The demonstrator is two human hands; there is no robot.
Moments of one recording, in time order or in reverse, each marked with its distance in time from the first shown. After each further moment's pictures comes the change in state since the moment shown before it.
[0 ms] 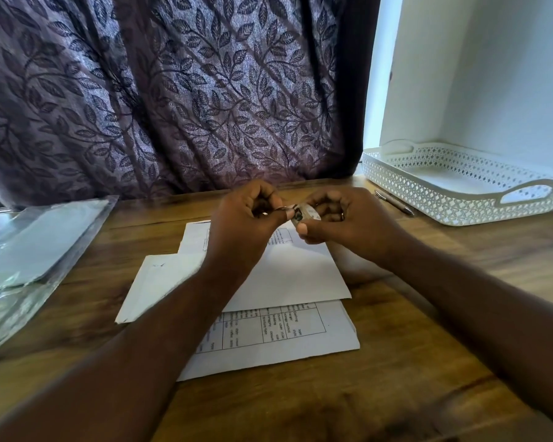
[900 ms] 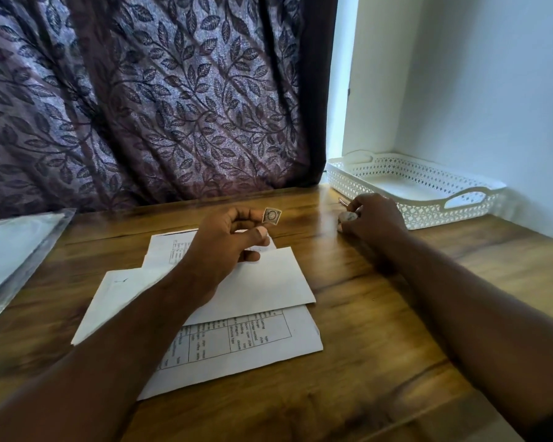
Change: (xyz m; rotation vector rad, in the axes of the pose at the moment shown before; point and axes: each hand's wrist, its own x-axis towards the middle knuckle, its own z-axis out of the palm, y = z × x) left_hand 0.002 0.000 0.009 -0.365 -0.306 -0.433; right_hand 0.006 0.049 -0.081 -0.811 0.387 0.446
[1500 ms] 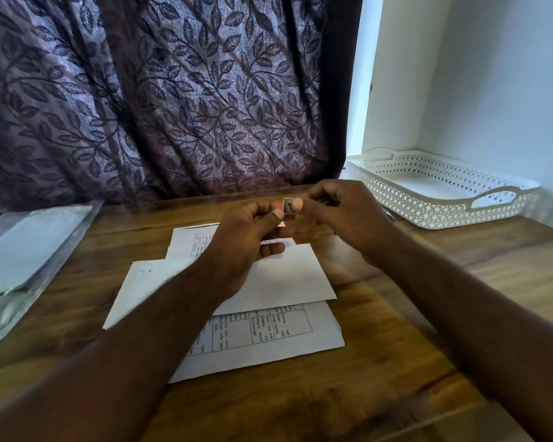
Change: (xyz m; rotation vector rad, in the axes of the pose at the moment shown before) left_hand -0.005 0.009 0.005 -0.161 0.021 -0.074; right_hand -0.064 -0.089 -0.014 0.622 -0.151 -0.316
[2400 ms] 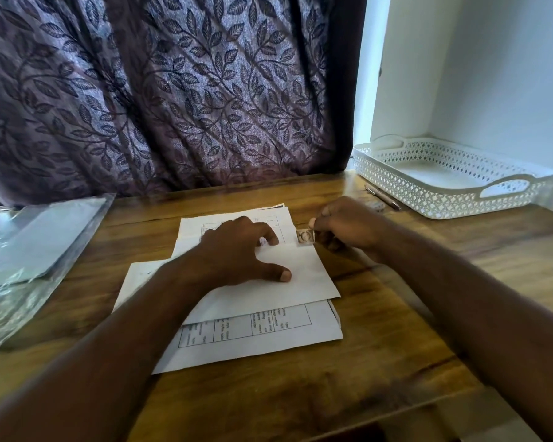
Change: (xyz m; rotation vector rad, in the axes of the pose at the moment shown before) left_hand -0.008 0.005 -0.029 1.364 -0.307 0.003; right_hand 0.001 0.009 0.002 -0.078 -0.339 0.396
